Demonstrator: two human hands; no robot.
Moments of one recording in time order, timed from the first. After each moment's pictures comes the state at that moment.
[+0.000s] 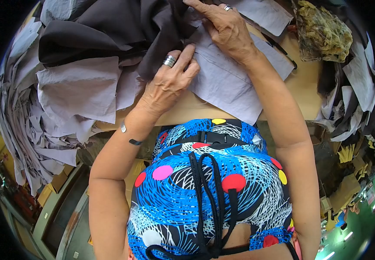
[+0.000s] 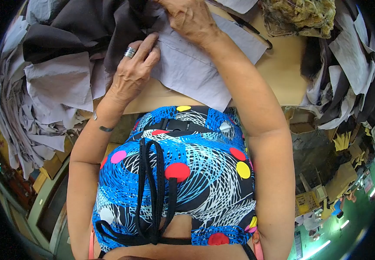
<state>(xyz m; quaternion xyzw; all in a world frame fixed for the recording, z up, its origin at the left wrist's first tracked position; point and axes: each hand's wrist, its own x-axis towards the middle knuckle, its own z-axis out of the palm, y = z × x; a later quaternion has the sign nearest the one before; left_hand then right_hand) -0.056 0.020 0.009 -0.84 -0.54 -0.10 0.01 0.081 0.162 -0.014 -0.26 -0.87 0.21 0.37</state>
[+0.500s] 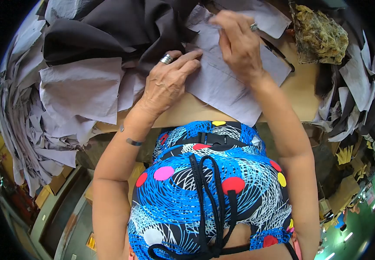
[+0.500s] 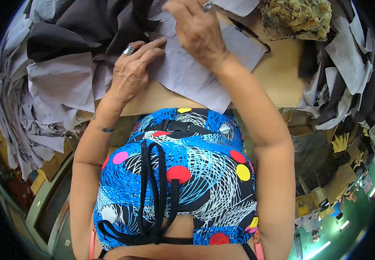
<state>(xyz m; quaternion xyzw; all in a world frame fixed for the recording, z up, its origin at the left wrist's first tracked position) -0.064 0.025 0.017 -0.79 -0.57 -0.19 -0.11 0.098 0.135 -0.003 -0.27 -0.85 0.12 0.43</state>
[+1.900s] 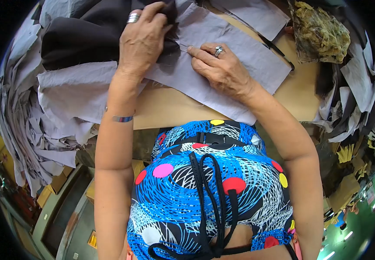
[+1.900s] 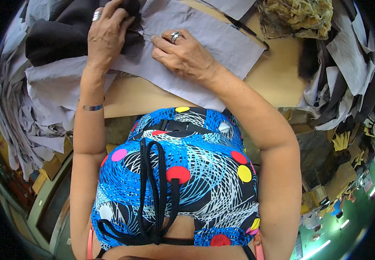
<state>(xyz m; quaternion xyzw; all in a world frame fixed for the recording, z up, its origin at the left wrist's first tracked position) -0.089 0.090 0.035 -0.76 -0.62 -0.16 0.06 0.110 0.106 -0.022 -0.15 -0.94 0.08 0.30</state>
